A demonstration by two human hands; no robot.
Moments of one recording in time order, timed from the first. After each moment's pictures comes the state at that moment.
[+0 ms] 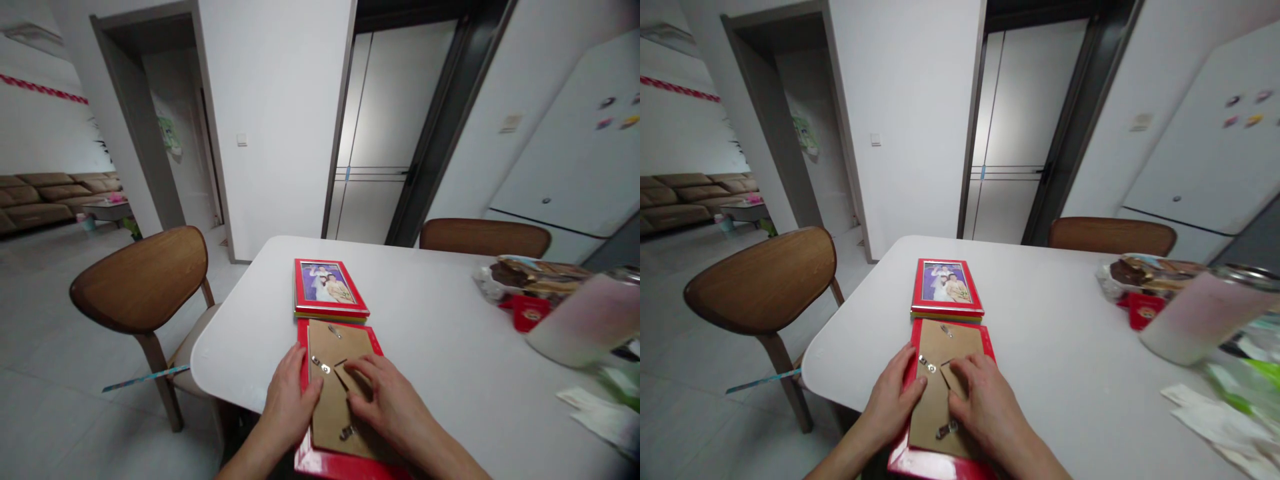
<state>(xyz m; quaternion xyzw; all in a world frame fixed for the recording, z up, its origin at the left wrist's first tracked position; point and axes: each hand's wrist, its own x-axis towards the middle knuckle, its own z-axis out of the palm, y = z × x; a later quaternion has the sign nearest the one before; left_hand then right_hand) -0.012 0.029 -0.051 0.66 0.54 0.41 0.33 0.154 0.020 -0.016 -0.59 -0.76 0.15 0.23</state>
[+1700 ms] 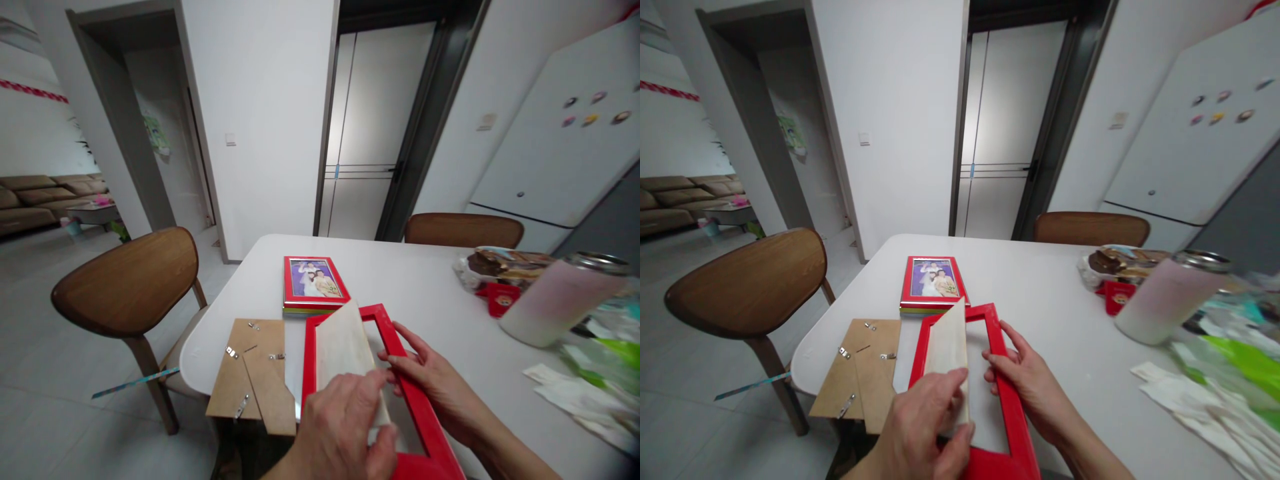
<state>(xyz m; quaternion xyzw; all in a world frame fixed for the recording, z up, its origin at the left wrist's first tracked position) 0.039 -0.022 0.013 0.84 0.29 0.41 0.18 0.212 0.008 0.003 -0.55 -0.39 0.55 0.49</state>
